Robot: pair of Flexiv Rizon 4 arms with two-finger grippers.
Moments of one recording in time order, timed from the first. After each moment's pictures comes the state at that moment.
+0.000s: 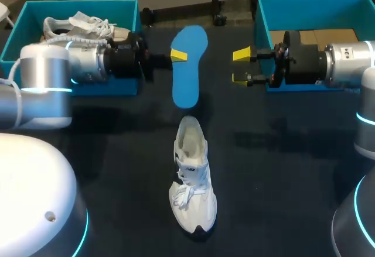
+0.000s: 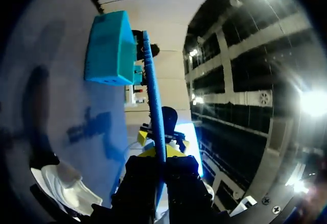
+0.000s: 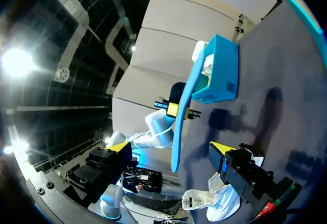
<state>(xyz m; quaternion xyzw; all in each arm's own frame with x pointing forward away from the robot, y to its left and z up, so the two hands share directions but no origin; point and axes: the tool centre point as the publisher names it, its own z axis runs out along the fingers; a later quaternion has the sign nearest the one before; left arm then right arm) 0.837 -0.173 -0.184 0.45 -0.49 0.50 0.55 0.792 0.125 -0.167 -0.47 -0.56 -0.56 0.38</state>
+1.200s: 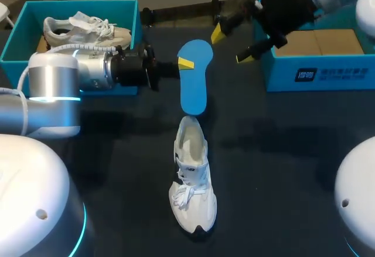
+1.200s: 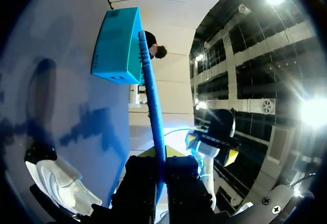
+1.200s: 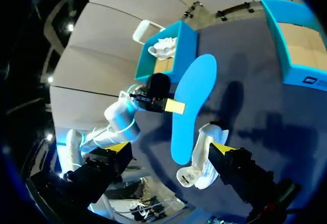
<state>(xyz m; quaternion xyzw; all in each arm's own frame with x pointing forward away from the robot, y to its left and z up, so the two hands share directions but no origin) 0.828 -0.188 -0.199 0.47 -0.48 0.49 0.55 0.784 0.147 -0.104 -0.60 -0.70 -0.30 0.25</state>
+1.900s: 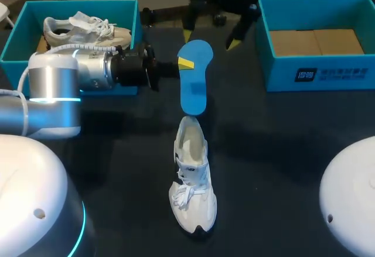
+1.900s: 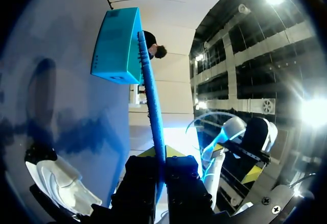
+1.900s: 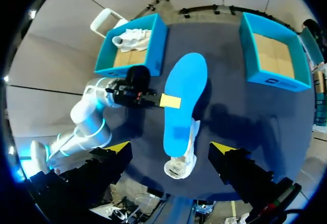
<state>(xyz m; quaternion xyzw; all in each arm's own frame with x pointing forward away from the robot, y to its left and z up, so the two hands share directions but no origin) 0.828 -0.188 -0.199 0.47 -0.48 0.49 0.55 0.776 0.189 -0.079 -0.67 -0.73 -0.12 0.09</state>
